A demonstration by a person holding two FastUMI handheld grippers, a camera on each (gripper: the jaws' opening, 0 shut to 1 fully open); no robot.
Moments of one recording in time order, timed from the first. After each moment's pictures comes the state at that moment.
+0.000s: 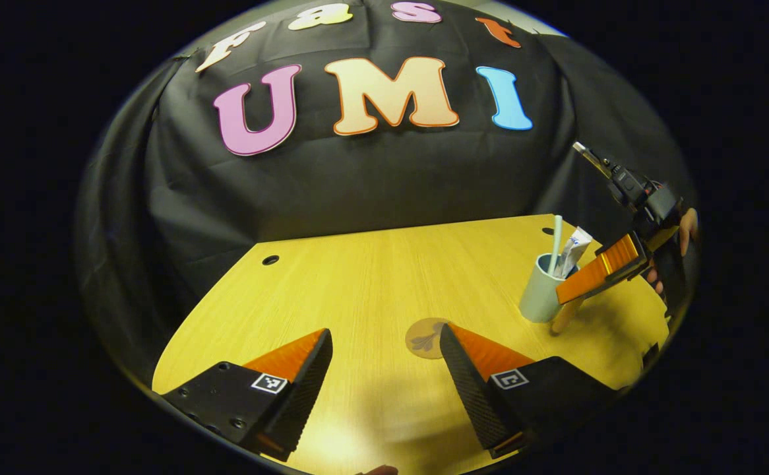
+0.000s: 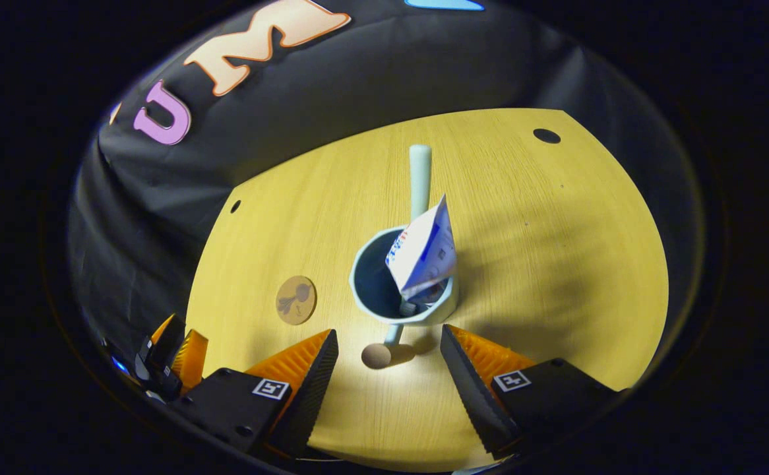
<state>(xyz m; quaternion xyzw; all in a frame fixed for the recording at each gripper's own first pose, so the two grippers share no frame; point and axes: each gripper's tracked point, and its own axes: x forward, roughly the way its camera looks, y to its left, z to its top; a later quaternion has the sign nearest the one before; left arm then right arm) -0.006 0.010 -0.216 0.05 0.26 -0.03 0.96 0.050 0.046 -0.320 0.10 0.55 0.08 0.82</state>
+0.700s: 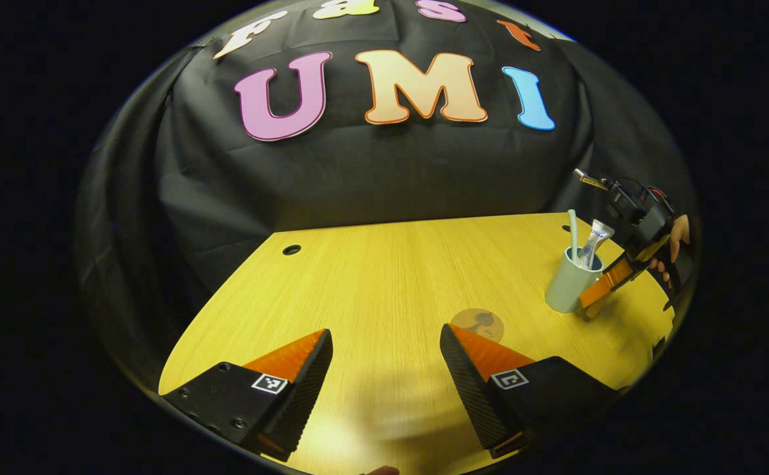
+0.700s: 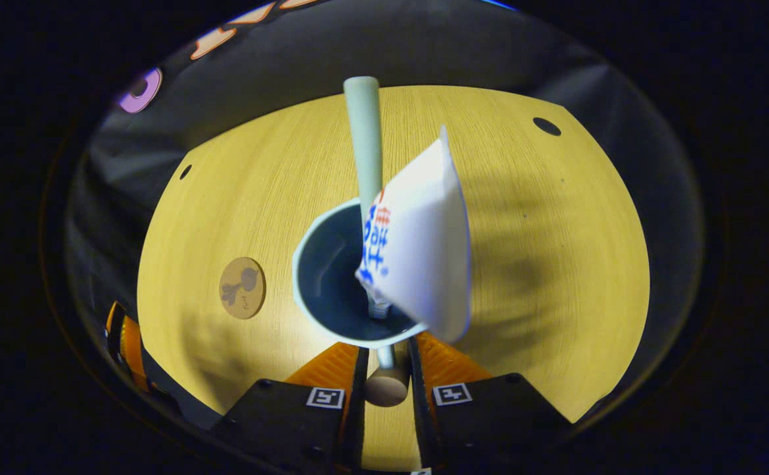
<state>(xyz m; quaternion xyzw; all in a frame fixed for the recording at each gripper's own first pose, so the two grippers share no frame) -0.003 0.070 -0.225 0.04 0.27 -0.01 0.96 0.053 0.033 -0.355 -0.02 0.60 0.04 0.80</state>
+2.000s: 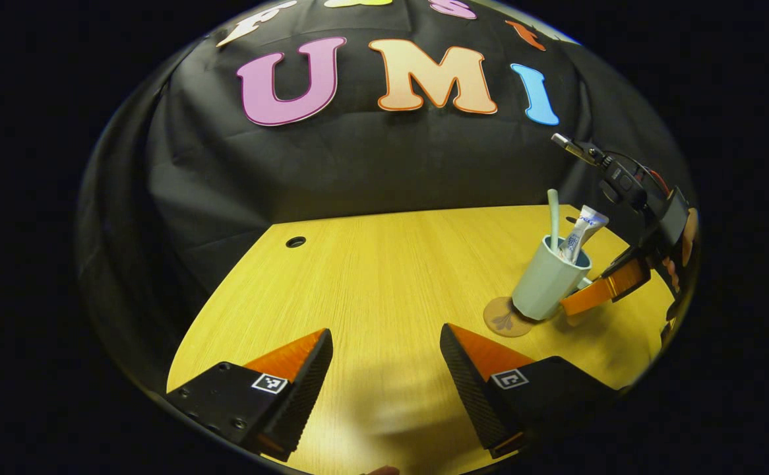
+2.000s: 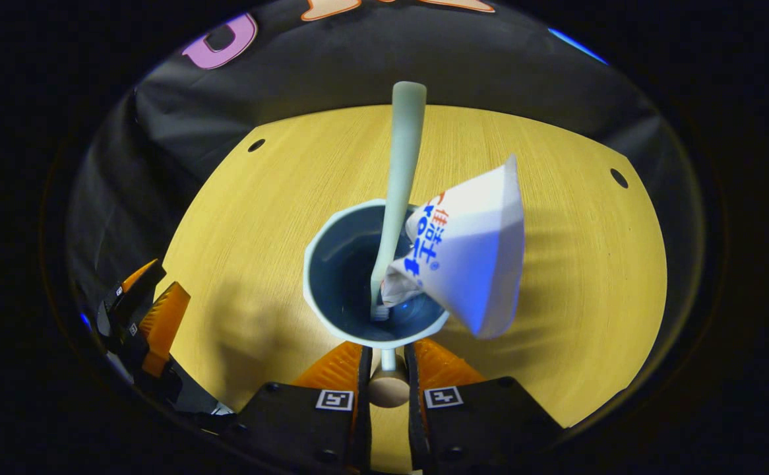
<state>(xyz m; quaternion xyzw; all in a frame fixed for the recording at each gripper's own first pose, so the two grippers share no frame) 0.009 0.128 -0.247 0.03 0.28 -0.04 0.96 0.030 0.175 -0.341 -0.04 0.58 0.13 0.81</state>
